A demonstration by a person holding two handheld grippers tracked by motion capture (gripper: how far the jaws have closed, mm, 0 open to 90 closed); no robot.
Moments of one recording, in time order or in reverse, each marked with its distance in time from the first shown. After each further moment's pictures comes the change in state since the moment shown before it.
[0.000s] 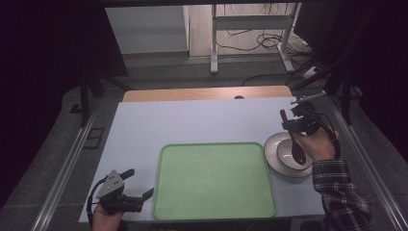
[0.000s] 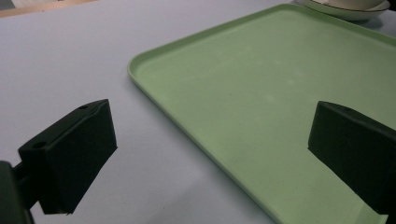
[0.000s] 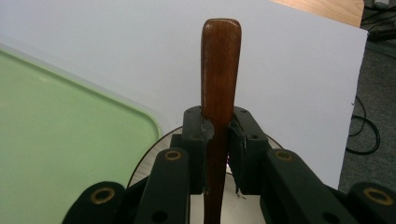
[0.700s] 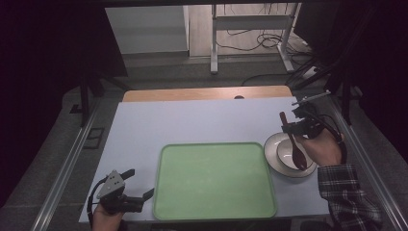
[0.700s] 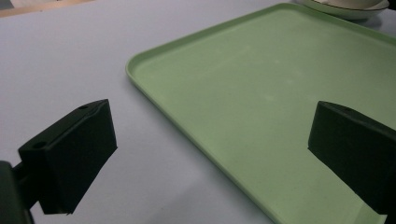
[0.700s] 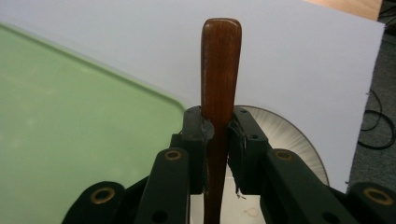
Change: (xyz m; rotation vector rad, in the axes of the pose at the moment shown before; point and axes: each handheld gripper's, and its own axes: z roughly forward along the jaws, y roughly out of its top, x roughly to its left) left arm -0.001 0.000 0.001 0.003 -0.002 0.003; right arm 0.018 -0.001 -0.030 0.026 0.049 0.005
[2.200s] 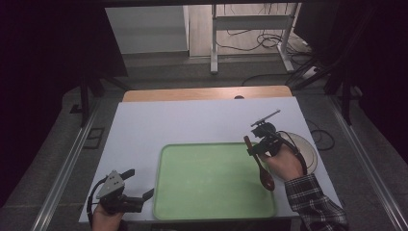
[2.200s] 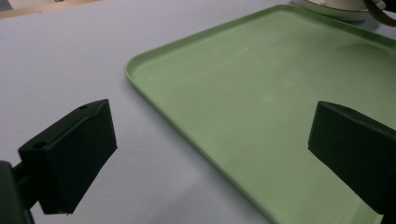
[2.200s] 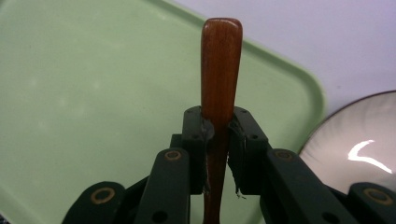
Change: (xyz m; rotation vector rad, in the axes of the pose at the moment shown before) left arm 0.000 0.000 -0.001 -0.003 -0.006 0.004; right arm 0.083 -0.010 0.073 0.194 0.162 -0.037
